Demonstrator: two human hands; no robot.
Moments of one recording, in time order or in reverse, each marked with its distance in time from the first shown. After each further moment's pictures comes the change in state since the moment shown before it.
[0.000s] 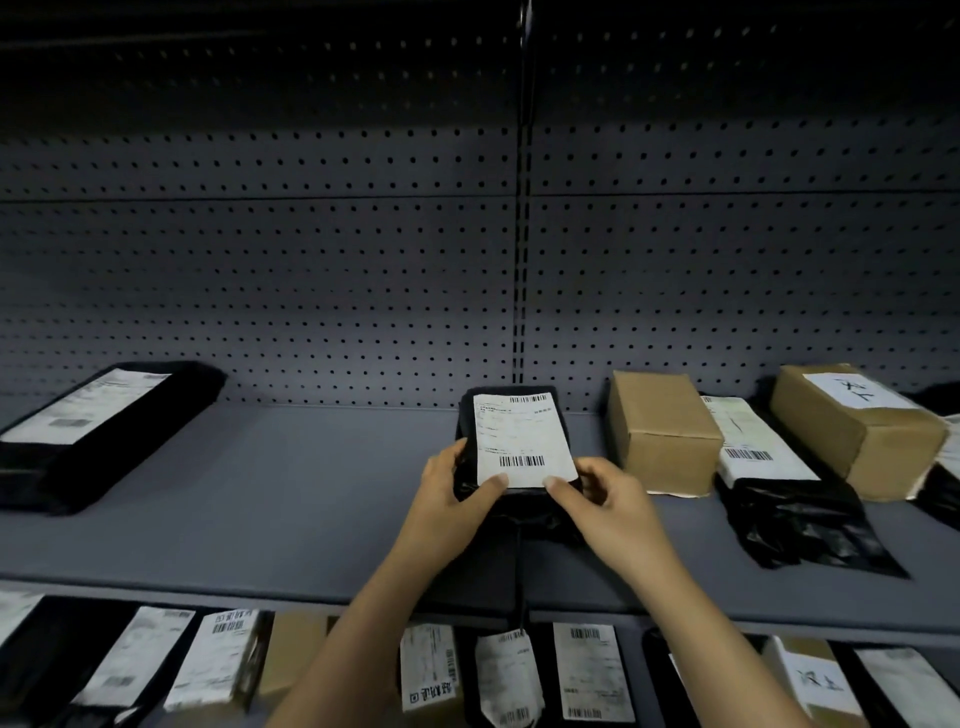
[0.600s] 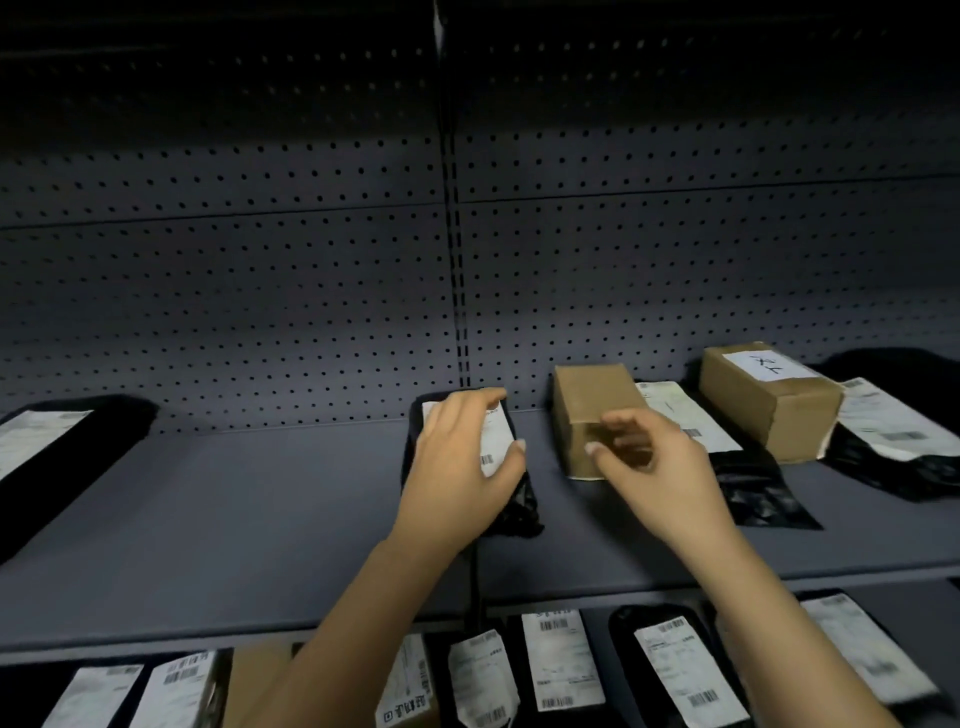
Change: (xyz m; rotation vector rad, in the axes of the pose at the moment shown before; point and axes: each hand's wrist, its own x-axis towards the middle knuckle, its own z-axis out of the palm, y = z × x) left_hand -0.003 0.064 0.029 0.399 0.074 0.564; right_hand -0.012 -0.021 -0.081 -0.358 0.274 -0.208
